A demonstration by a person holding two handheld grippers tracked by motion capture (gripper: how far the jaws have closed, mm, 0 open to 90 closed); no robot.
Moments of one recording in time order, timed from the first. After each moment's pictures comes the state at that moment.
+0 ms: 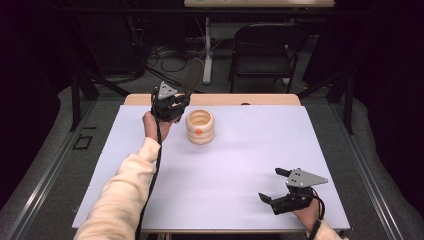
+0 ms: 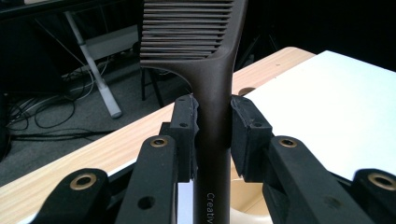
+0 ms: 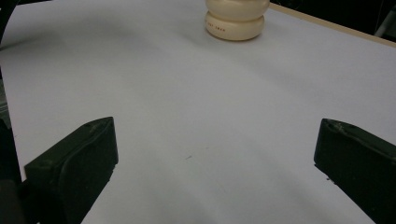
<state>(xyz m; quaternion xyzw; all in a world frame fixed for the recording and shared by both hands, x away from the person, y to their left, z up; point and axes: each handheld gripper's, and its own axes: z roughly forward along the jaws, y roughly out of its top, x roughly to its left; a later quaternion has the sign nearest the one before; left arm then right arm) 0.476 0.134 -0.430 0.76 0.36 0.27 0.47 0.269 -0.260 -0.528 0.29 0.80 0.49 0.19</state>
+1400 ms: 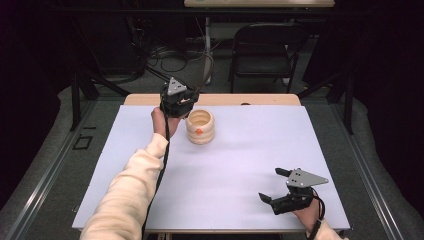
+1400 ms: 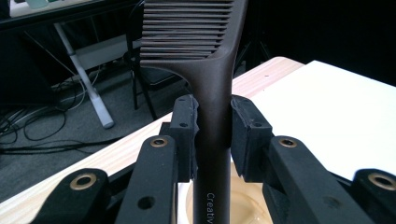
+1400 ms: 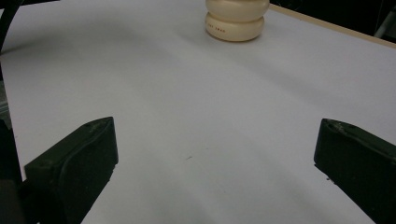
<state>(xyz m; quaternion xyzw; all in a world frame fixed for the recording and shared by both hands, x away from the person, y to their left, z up) 0.484 0.109 -0.423 0.76 0.34 0.27 0.49 0.268 -0.260 -0.528 0.29 0.80 0.50 0.19</state>
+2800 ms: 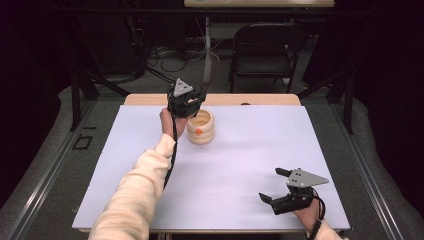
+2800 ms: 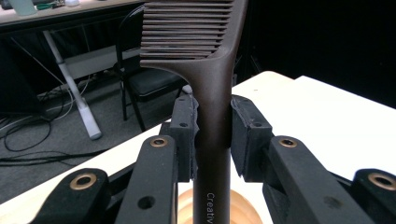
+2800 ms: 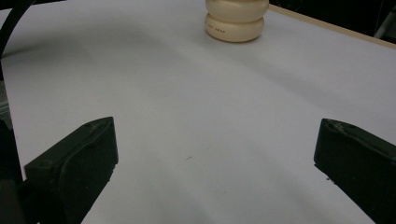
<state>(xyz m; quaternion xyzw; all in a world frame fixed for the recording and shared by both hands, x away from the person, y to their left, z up) 0.489 0.092 -0.433 0.74 0.34 0.26 0.52 0.268 -0.261 -0.527 0.29 0.80 0.50 0.19</state>
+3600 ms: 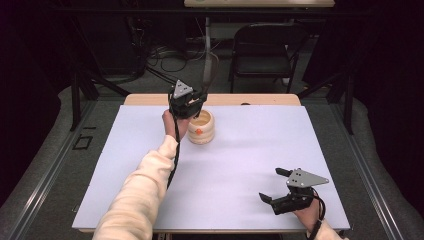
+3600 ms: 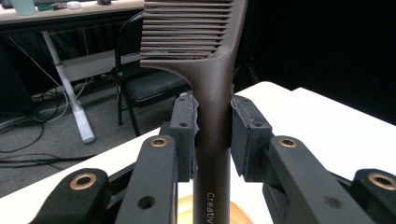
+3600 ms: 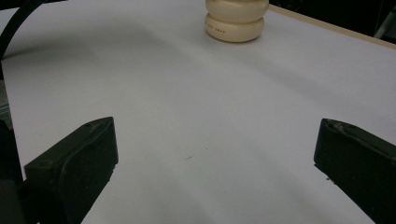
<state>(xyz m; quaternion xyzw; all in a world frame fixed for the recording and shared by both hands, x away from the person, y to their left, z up) 0.492 0.089 -0.443 0.72 0.35 0.25 0.54 0.268 -0.261 -0.527 0.29 0.80 0.50 0.19</state>
